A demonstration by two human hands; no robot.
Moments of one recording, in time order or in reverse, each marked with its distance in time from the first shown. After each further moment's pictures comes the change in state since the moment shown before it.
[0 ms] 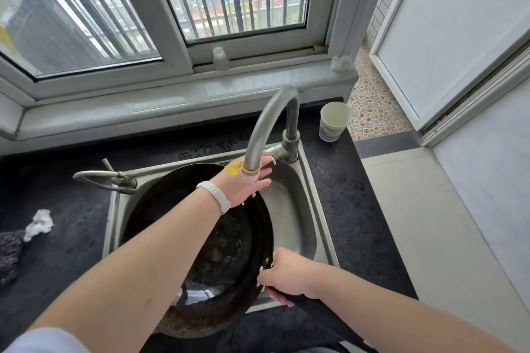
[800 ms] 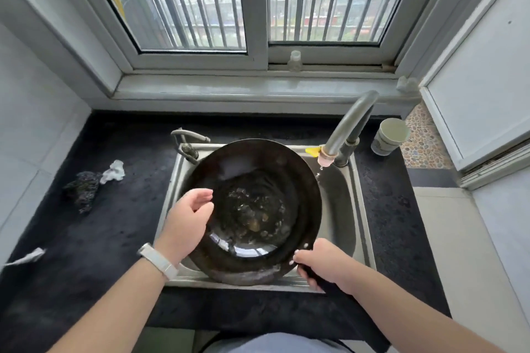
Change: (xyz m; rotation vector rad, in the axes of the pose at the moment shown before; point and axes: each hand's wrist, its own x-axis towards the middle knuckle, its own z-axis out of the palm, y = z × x) left_hand -0.195 -0.076 -0.131 0.475 0.710 0.237; right_hand -0.008 -0.016 0.032 0.011 0.156 0.047
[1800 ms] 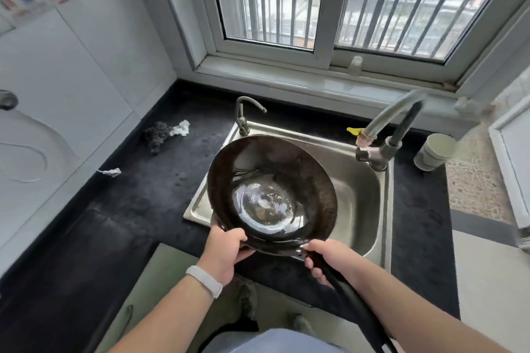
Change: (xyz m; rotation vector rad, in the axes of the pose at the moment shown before) left_hand -0.144 -0.035 0.046 -0.800 0.179 -0.536; right_hand 0.004 0.045 0.024 0.108 -0.243 0.146
